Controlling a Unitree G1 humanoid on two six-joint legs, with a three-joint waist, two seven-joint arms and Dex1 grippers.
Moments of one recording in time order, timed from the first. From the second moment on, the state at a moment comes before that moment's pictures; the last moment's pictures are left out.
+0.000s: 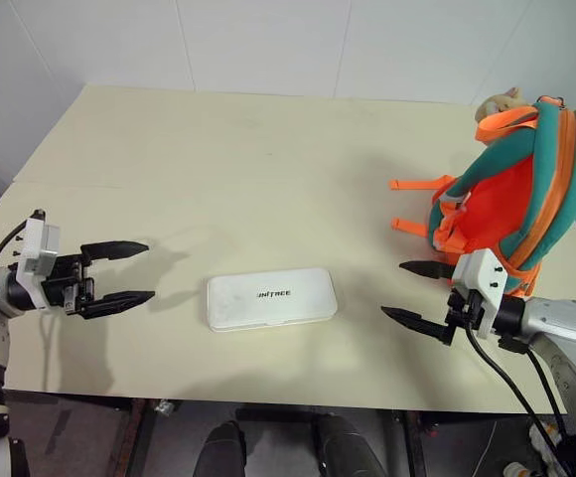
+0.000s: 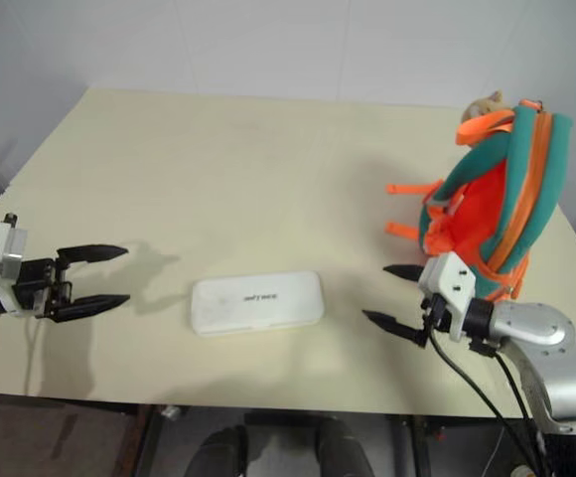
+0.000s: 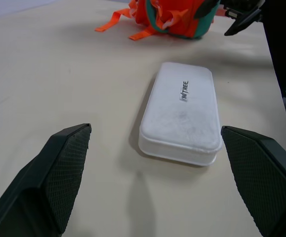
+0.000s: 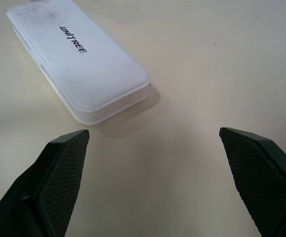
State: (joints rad) left arm -0.41 0.88 0.29 0.42 -0.56 0.08 -1.50; right arm -0.08 -0.78 -0.17 -0.34 0.44 0.32 0.97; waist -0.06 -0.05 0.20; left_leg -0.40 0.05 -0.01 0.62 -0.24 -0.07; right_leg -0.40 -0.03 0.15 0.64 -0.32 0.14
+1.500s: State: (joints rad) left arm -0.27 0.86 0.19 0.12 -0.47 0.52 -1.23; right arm -0.29 -0.62 0.10 -0.19 0.17 0.37 0.74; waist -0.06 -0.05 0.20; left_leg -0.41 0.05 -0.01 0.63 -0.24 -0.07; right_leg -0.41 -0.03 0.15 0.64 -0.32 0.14
